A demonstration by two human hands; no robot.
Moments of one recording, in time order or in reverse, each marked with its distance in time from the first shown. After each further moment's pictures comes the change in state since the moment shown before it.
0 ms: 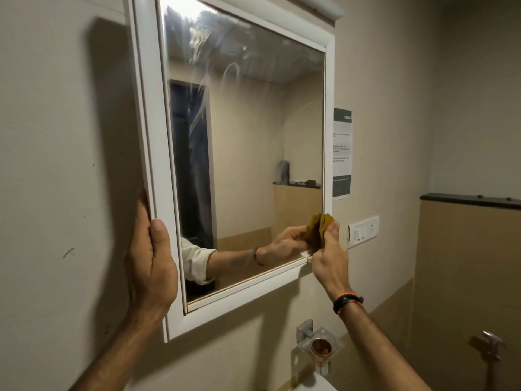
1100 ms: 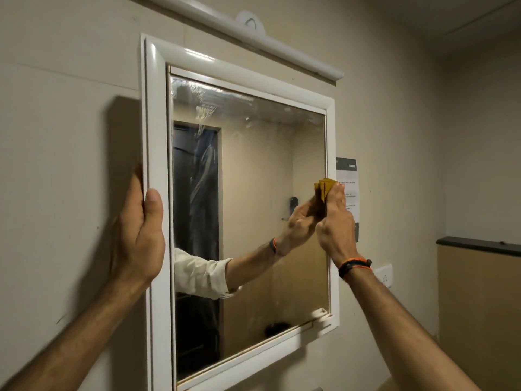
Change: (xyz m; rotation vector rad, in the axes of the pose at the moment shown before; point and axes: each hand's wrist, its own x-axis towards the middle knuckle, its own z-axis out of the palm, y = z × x) left_hand 0.116 0.059 0.025 0.065 -0.007 0.057; right_hand 0.133 -0.101 -0.043 -0.102 0.125 -0.320
